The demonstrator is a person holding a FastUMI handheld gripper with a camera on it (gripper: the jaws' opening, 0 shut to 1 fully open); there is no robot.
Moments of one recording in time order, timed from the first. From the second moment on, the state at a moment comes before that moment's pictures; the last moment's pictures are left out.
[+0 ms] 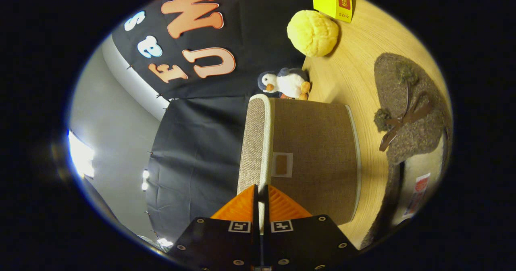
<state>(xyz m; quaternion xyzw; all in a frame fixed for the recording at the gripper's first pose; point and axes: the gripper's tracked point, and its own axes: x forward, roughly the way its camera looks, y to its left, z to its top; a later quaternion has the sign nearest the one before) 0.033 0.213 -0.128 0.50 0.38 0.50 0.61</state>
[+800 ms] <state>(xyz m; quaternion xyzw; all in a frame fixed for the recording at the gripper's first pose) 0.004 0.320 0.002 0.41 0.31 0.51 0.70</state>
